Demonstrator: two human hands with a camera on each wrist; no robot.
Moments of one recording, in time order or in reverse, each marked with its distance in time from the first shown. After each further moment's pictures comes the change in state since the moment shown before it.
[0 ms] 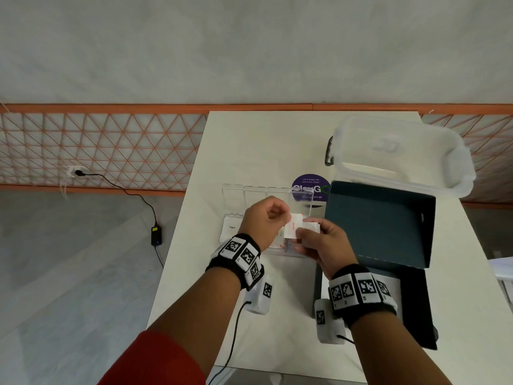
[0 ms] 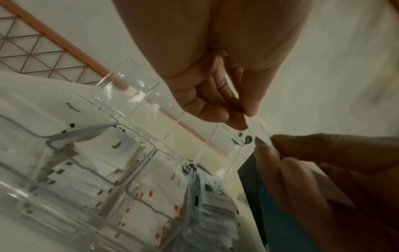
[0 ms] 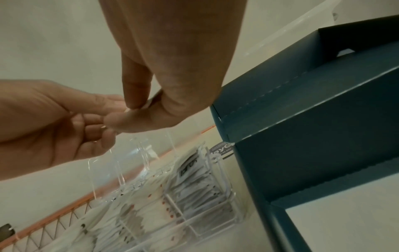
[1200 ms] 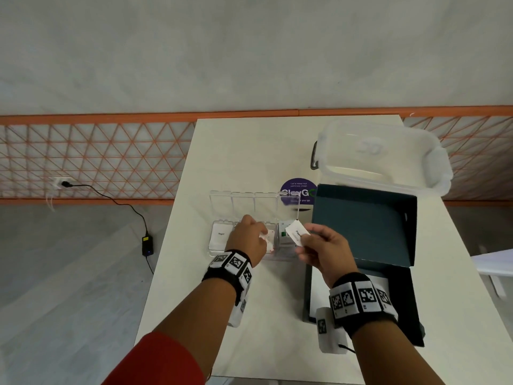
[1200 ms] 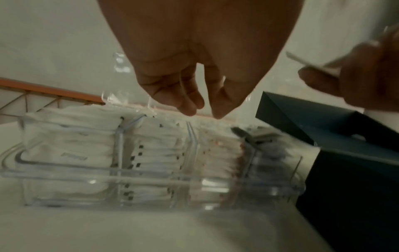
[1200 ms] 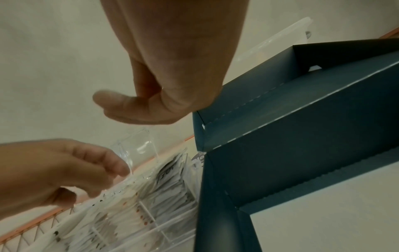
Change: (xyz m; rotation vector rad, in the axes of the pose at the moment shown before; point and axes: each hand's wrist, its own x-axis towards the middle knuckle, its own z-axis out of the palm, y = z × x) left_hand -0.003 -0.032 0.006 0.718 -0.130 -0.066; right_hand -0.003 -0.001 -0.028 -0.031 0.039 -0.042
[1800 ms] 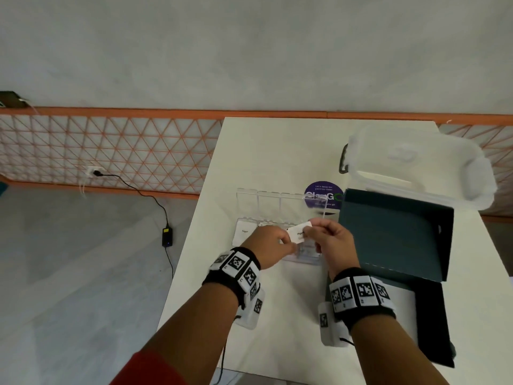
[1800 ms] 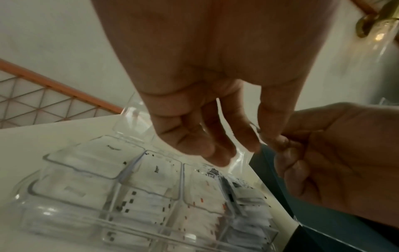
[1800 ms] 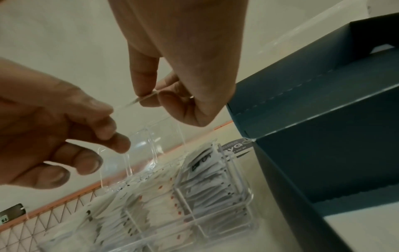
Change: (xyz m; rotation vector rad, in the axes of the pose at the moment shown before) left_hand -0.025 0.006 -0.040 -0.280 -0.187 0.009; right_hand 0.015 0.005 0.042 -0.083 -0.002 -0.148
